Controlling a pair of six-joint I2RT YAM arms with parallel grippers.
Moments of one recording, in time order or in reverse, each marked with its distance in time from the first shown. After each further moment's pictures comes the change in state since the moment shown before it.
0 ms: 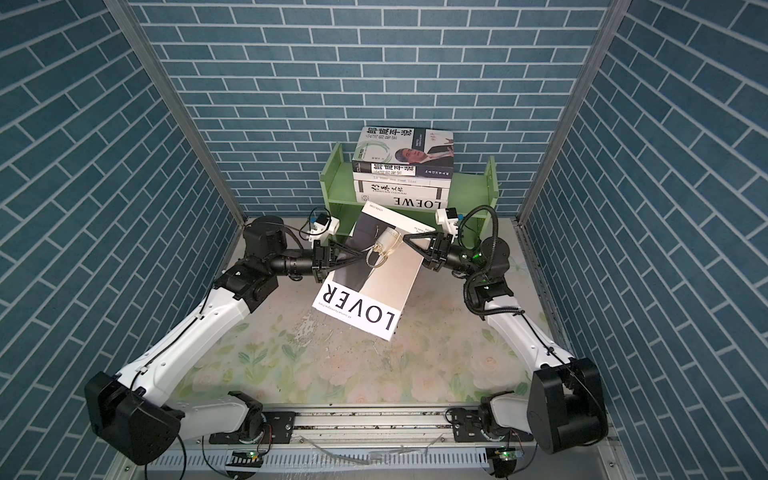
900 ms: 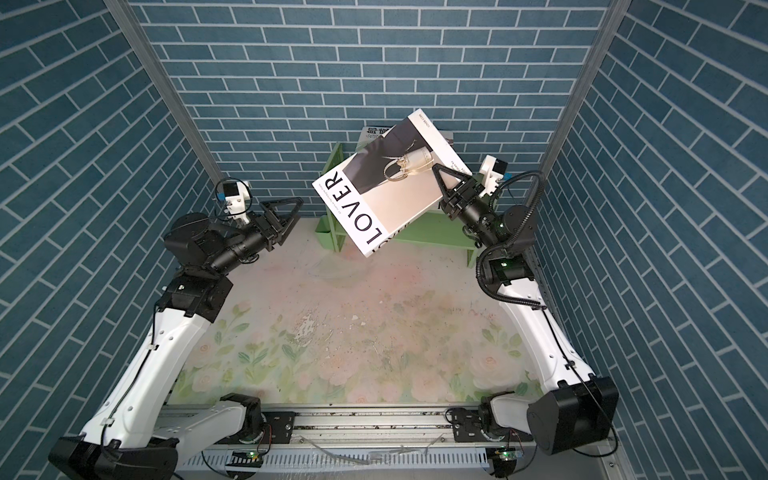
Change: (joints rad) left arm 0.232 -0.171 0.037 0.077 -0.468 0.050; right arm -0.028 0.000 0.394 -0.225 0.522 -0.069
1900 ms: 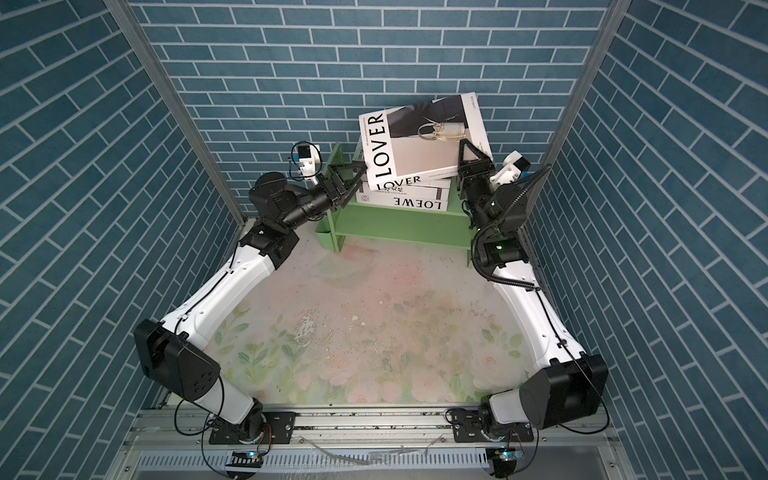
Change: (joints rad) left arm -0.248 0.513 0.395 0.252 -0.035 -0.037; right arm 0.023 0.128 0.151 -0.124 0.473 -0.051
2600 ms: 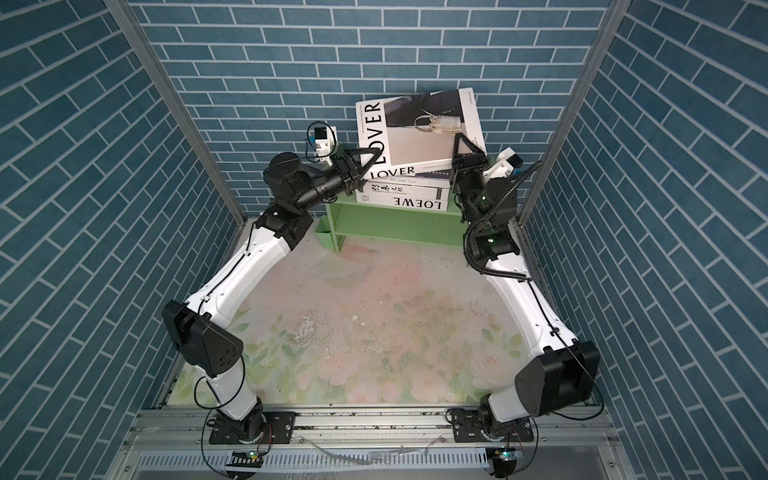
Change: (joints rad) left arm -0.029 0.199 0.343 -0.074 0.061 -0.087; right arm 0.040 0.067 0.077 0.018 0.066 0.031
